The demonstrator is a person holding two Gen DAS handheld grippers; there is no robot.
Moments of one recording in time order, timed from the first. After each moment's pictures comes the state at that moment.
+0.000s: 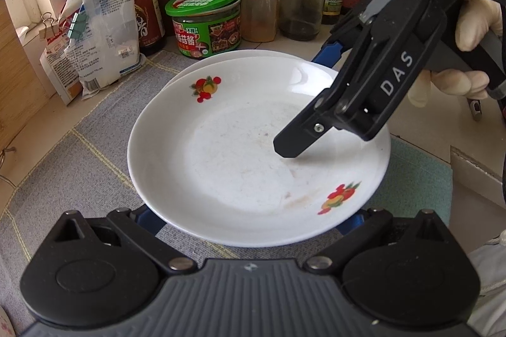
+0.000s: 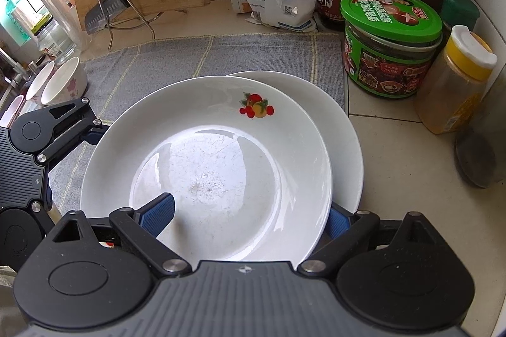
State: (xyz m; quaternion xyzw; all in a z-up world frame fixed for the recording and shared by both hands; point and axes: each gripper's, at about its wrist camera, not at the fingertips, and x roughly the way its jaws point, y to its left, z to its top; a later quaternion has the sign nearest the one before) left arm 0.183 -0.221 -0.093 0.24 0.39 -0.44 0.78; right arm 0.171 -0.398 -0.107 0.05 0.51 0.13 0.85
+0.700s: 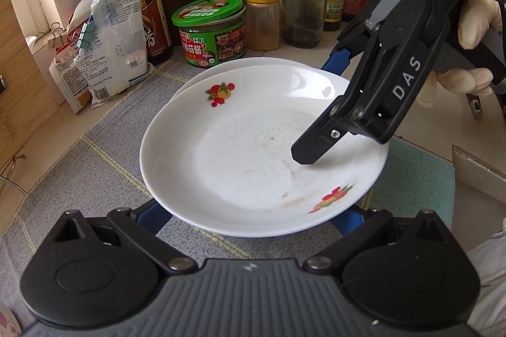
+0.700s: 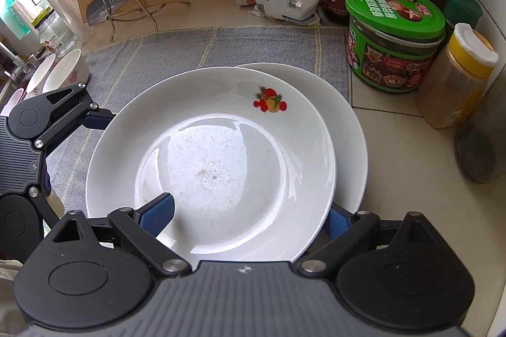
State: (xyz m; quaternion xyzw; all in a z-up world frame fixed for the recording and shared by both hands) left arm 0.177 -0.217 -0.089 0.24 0.36 -0.44 0.79; right arm 0.168 -0.393 -0.104 0.05 0.52 0.13 0.84
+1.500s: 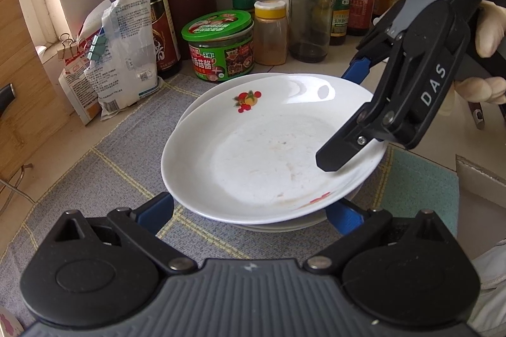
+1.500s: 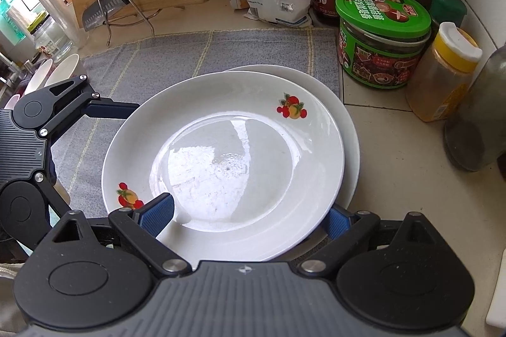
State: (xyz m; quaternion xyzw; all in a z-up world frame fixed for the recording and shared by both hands) left arm 0.183 -0.210 -0.083 0.23 0.34 -0.44 0.80; right arm 0.159 -0.394 -0.096 0.05 0.52 0.12 0.84
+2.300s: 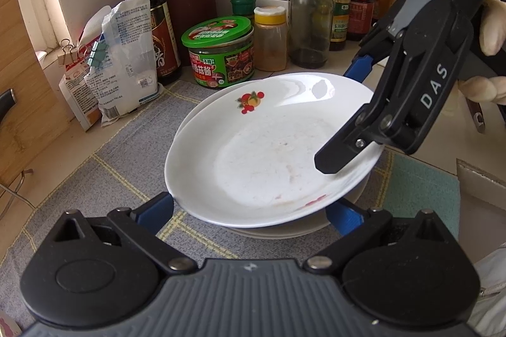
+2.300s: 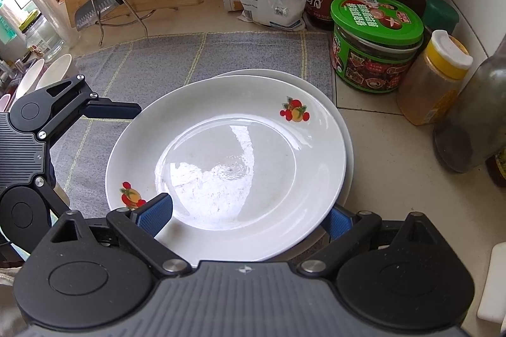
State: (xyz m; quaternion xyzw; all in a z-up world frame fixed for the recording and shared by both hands) left arm 0.183 -0.210 -0.084 0.23 0.33 -0.44 0.80; right arm 0.158 -0.387 -0.088 0.04 0.52 0.09 0.85
